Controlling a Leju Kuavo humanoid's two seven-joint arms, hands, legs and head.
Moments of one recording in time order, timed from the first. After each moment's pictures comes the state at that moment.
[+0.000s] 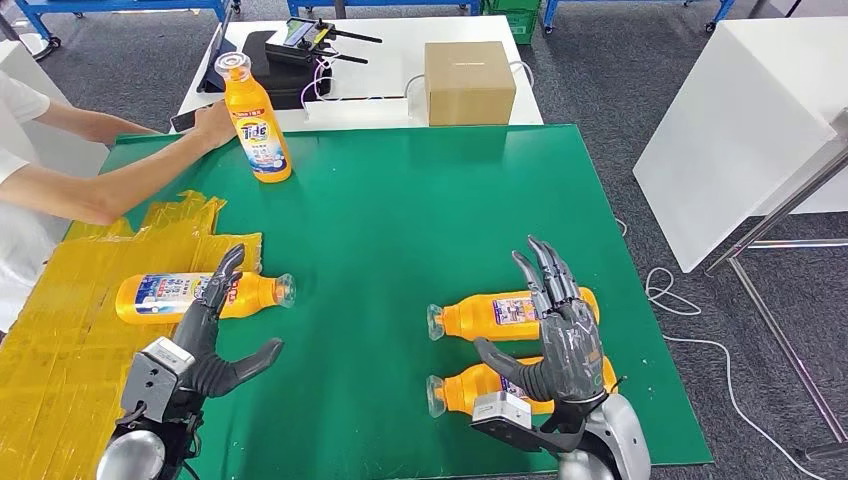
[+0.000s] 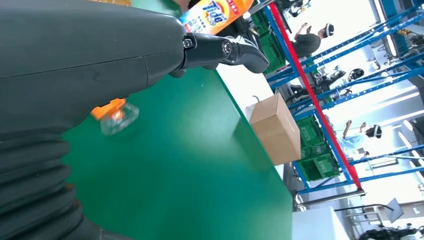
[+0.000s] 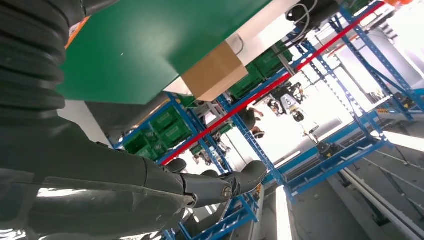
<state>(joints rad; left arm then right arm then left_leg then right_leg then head) 0.10 -0.02 -0.08 -1.78 -0.24 -0.12 -0.29 0.12 0.05 0.27 -1.82 0.87 -0.27 -0.26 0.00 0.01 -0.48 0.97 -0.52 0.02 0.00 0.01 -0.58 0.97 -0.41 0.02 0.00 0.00</state>
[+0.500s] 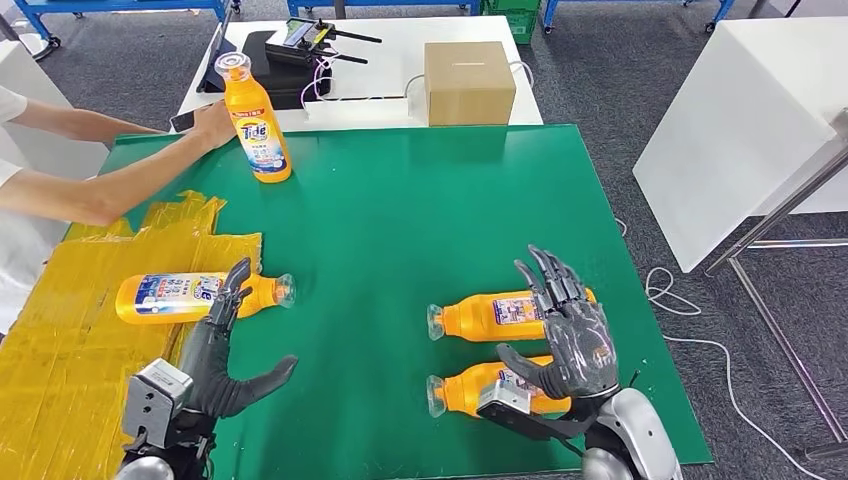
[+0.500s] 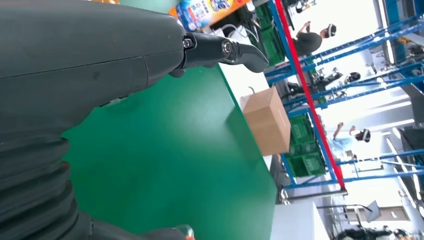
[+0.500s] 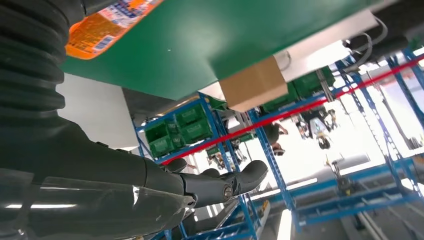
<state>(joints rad) 0.19 -0.09 -0.11 -1.85 -0.23 -0.11 -0.29 0.09 -0.09 0.26 -1.80 0.98 -0.17 -0.12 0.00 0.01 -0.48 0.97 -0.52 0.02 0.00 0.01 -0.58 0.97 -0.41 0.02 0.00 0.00</state>
